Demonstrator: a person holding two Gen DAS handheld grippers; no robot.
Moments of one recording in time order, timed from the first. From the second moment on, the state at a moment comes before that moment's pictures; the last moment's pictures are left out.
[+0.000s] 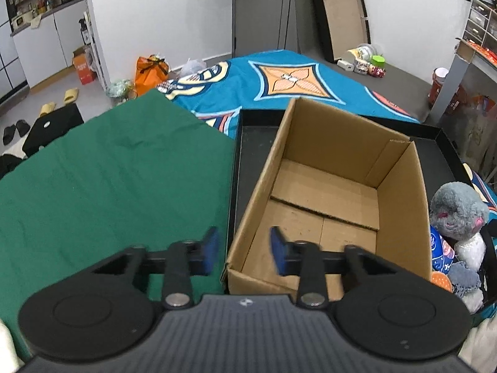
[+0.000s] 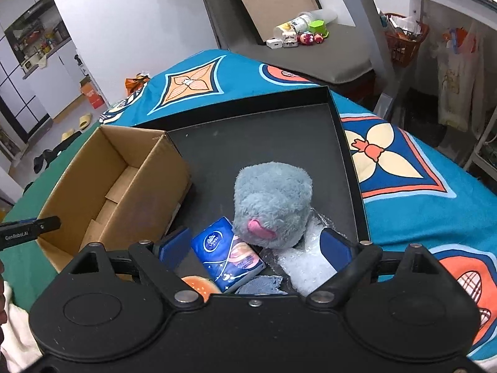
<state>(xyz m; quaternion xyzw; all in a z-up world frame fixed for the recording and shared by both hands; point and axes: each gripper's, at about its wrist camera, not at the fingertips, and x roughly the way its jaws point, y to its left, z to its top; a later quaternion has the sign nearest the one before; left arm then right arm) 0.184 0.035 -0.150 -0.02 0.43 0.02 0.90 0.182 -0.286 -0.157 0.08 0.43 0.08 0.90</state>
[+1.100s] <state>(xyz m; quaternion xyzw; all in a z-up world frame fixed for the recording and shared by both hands) 0.150 0.019 -0.145 -0.06 0.44 0.05 0.89 0.208 -0.264 -0.192 0.05 0.43 0.03 0.90</state>
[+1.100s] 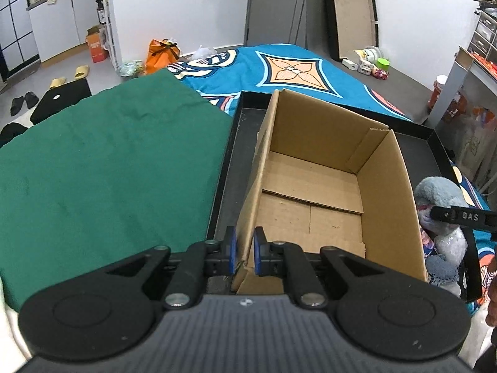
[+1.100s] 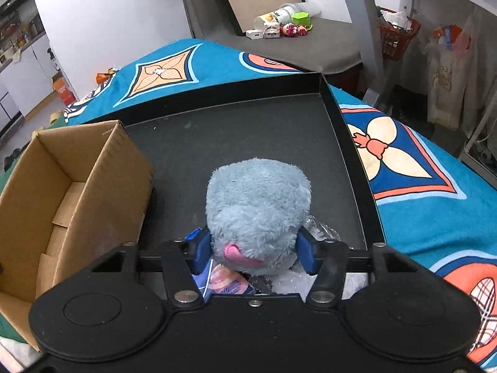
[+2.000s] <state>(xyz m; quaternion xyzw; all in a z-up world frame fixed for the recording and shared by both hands) 0.140 0.026 -0.140 -0.08 0.44 0.05 0.89 0.169 -0.230 -0.119 0.07 0.32 0.14 0.94</state>
